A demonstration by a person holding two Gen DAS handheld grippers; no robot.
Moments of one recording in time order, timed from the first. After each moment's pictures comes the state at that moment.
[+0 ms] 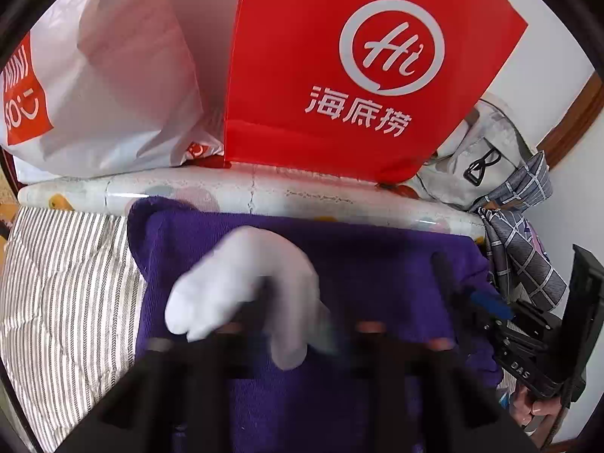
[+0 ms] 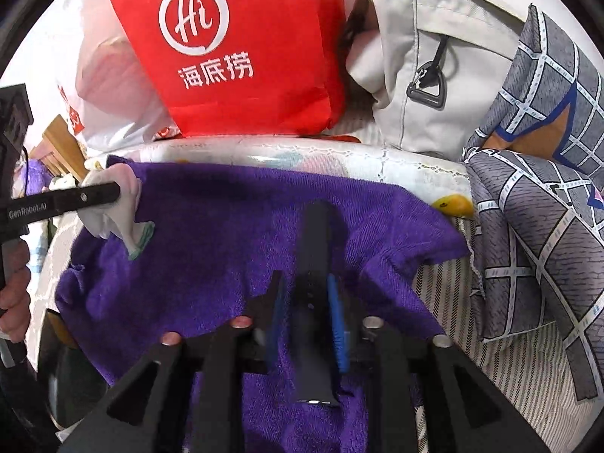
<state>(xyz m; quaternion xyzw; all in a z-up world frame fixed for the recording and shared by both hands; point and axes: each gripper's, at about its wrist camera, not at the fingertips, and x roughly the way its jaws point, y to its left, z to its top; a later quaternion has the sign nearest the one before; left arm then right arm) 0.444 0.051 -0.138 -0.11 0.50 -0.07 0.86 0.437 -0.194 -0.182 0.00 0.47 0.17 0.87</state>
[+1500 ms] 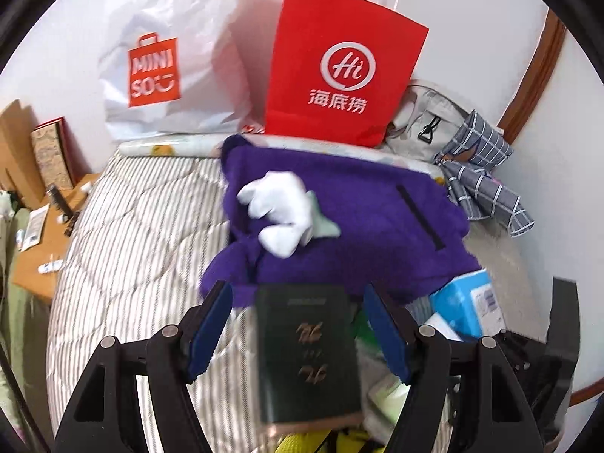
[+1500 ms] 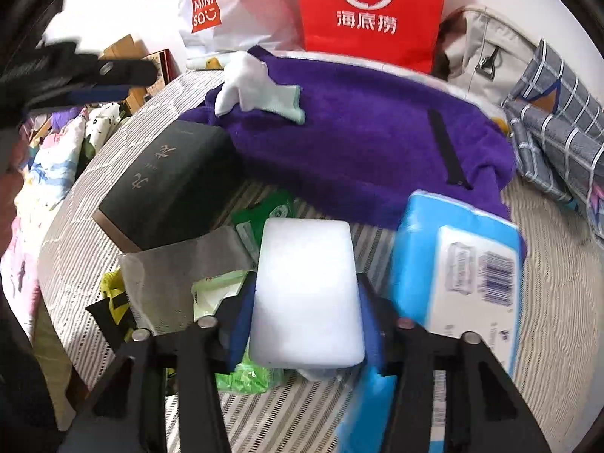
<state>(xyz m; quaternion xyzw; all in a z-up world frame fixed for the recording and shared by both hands) 0.253 0.082 -0.092 -0.08 0.45 -0.06 0.89 0.230 -0.118 -0.180 -0.08 0.48 0.21 0.85</state>
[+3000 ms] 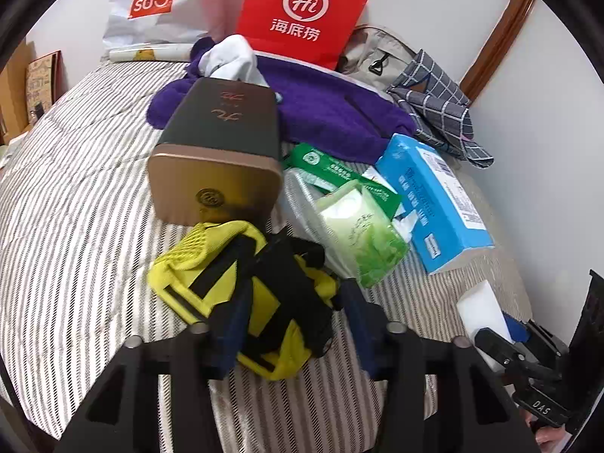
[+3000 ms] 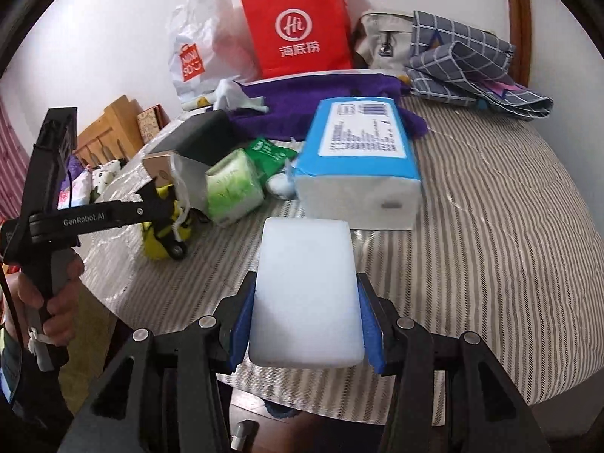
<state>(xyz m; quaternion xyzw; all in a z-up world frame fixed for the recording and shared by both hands) 0.114 0.026 -0.183 -0.13 0.45 -0.11 0.88 0.062 -0.217 -0.195 0.03 0.40 0.16 0.90</state>
